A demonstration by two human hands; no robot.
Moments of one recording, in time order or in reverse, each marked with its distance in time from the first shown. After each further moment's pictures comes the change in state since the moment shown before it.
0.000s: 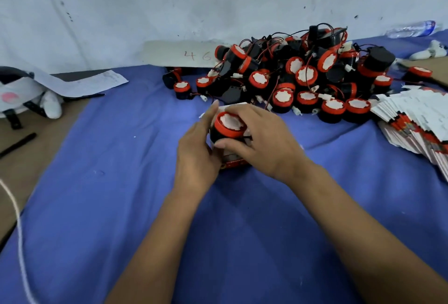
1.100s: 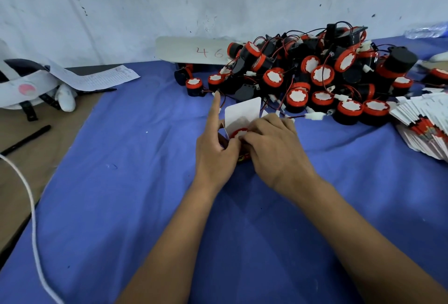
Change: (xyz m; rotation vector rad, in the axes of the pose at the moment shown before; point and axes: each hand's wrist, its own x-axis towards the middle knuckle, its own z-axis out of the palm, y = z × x) left_hand 0.000 -0.004 0.014 -0.319 0.039 -0.068; right_hand -0.011 0.008 0.032 -0.474 -0.041 0.017
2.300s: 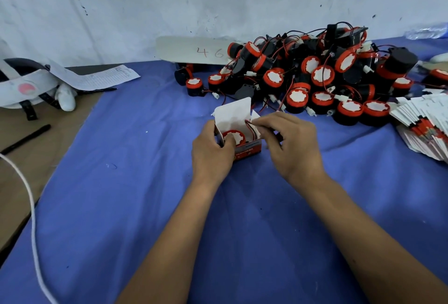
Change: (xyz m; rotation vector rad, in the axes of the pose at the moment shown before) left_hand 0.009 -0.009 0.000 0.224 0.086 -0.166; right_hand -0.002 0.014 -0.009 0.507 0.351 0.075
